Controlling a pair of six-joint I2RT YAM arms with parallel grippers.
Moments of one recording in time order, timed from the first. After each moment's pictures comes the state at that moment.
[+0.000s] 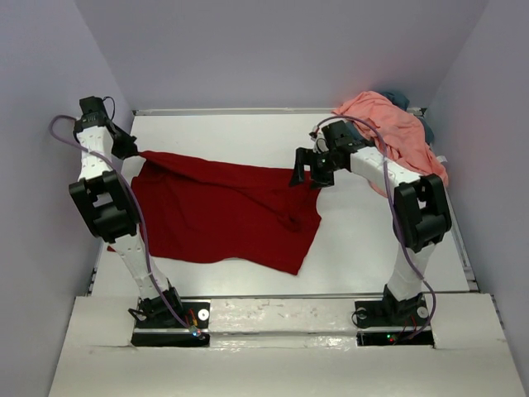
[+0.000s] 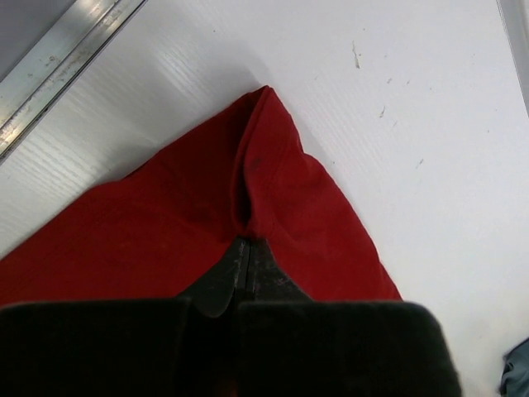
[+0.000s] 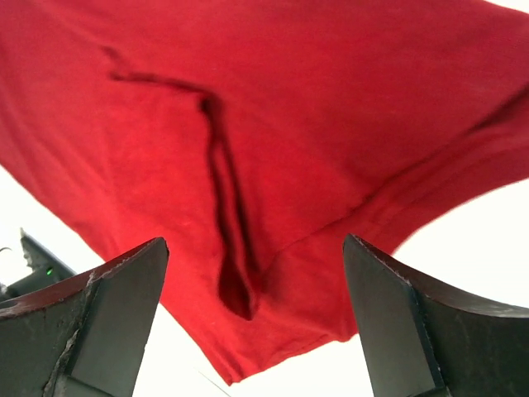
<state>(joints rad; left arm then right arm) 0.38 2.05 1.87 -0.81 0.11 -0.58 0.36 1.88 1.45 -0.57 -0.46 0.36</state>
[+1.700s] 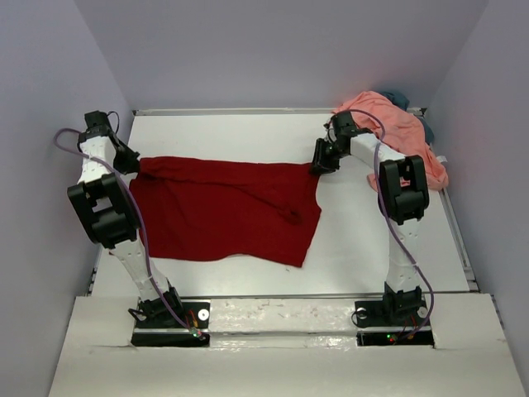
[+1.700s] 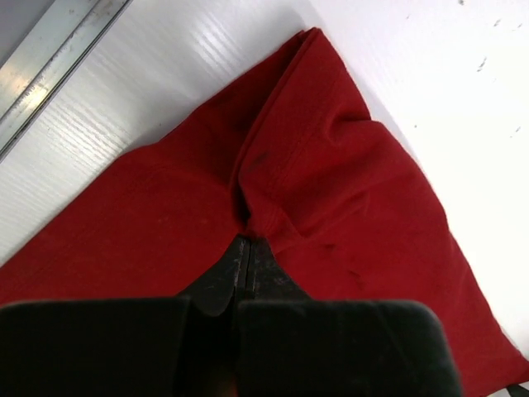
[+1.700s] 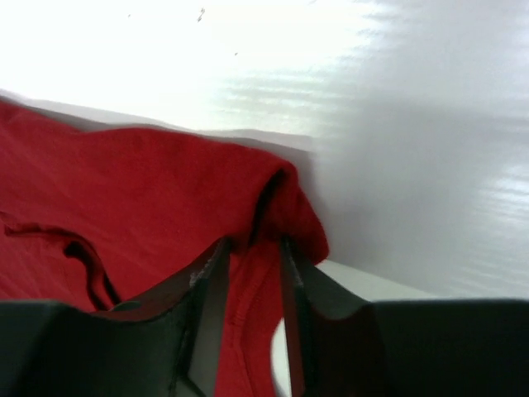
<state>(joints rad) 0.39 1.97 1.68 -0.78 0.08 -0.51 0.22 2.23 1.75 -0.60 -0.35 0.36</state>
